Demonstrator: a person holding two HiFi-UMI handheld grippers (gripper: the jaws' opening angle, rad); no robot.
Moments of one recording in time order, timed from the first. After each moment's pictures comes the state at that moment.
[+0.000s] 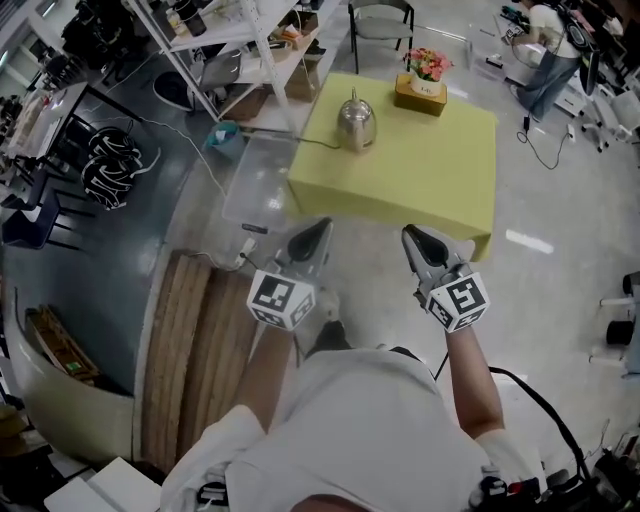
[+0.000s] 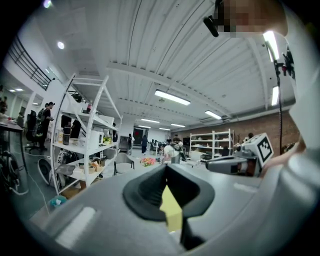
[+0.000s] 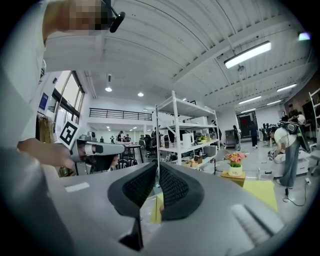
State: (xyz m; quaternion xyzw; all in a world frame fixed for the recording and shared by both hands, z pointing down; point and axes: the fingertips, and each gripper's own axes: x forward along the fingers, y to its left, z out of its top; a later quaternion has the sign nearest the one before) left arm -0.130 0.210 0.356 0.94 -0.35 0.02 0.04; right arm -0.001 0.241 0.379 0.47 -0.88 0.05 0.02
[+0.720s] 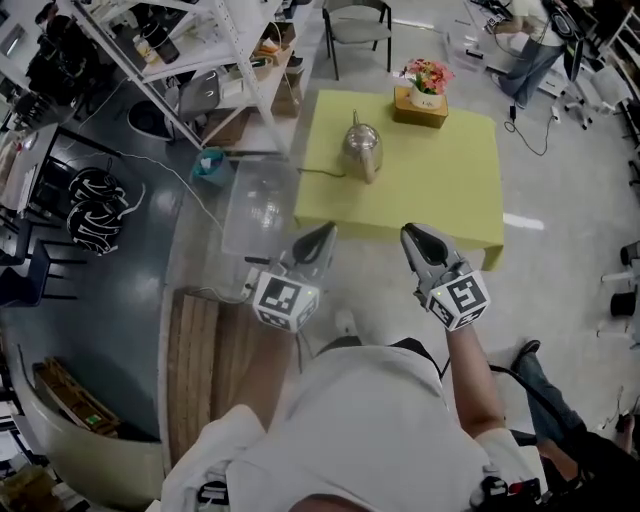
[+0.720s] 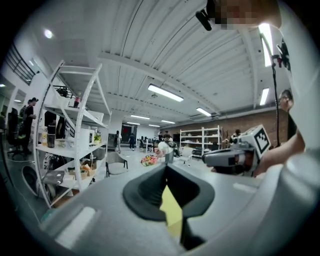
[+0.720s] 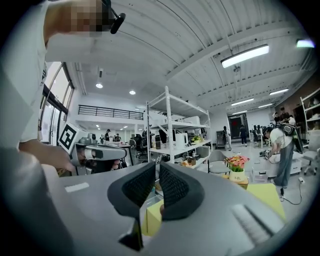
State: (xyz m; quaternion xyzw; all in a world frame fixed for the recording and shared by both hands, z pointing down) left arm -0.172 0.062 0.361 0.96 -0.28 0.05 0.03; right arm -0.058 0.103 0.371 0.52 -0.86 0.05 0.03
